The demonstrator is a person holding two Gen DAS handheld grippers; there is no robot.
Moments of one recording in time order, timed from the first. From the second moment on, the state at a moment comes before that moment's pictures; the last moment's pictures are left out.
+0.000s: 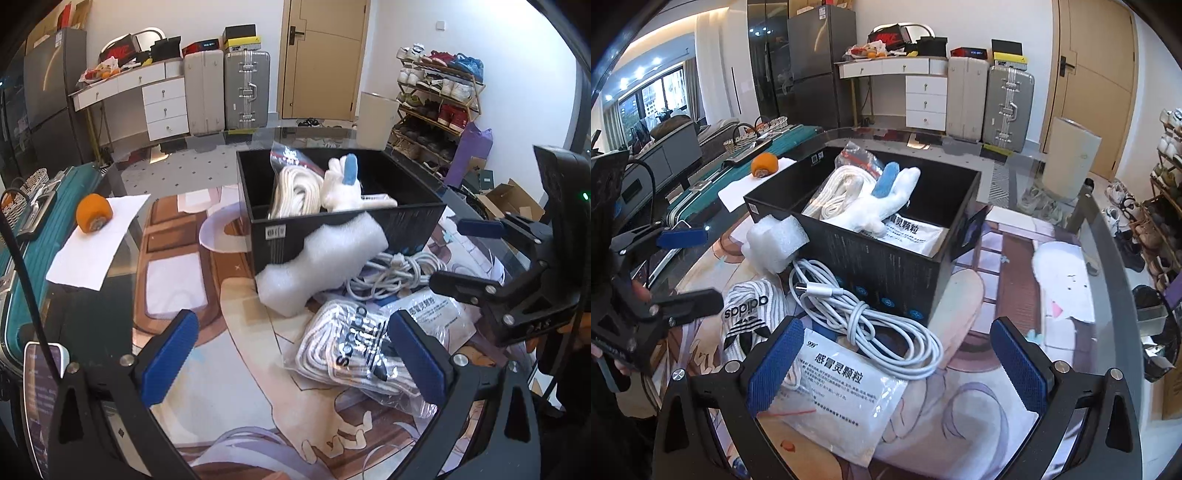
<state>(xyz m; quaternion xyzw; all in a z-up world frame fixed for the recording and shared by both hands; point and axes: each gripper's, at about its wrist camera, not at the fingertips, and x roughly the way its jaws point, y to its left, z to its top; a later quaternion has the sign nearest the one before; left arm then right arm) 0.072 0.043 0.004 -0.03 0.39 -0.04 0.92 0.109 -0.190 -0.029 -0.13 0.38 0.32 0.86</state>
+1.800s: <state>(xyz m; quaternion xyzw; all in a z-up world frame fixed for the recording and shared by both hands) 0.077 0.037 -0.018 -0.03 0.41 -0.05 0.91 0.113 -0.193 -0.047 -0.15 0.41 0.37 0.82</state>
